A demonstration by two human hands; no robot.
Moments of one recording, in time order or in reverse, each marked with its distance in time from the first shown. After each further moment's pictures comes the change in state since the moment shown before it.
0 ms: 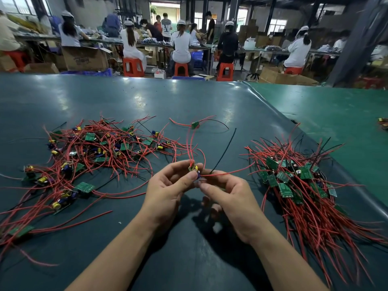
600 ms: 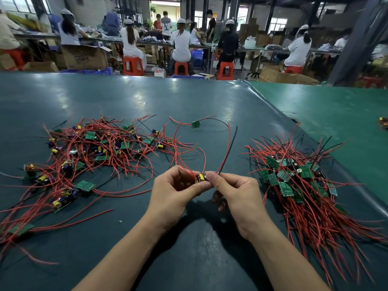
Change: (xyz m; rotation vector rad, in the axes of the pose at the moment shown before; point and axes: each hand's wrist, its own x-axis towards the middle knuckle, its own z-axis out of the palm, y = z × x) left_hand -0.007 -0.001 0.007 0.367 0.008 0.097; right_hand 0.003 0.001 -0.006 -0.033 0.161 -0.055
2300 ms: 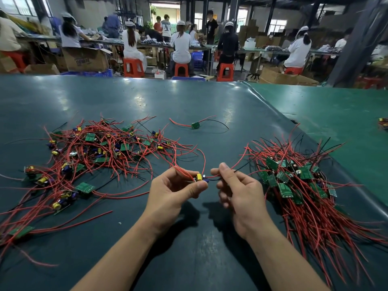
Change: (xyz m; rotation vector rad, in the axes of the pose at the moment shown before) left_hand 0.001 -0.006 -0.007 -0.082 -0.013 0.019; right_hand 0.004 -0.003 0.001 0.201 0.123 0.083
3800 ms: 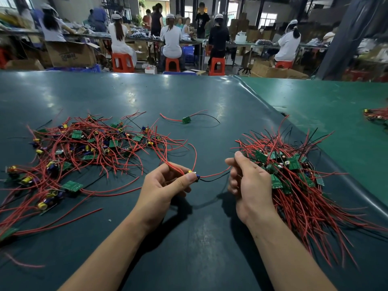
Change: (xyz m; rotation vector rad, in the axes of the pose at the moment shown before) left_hand 0.000 0.000 -0.003 0.019 -0.078 -0.085; right_hand 0.014 -0.010 -0.016 0.098 0.243 -0.019
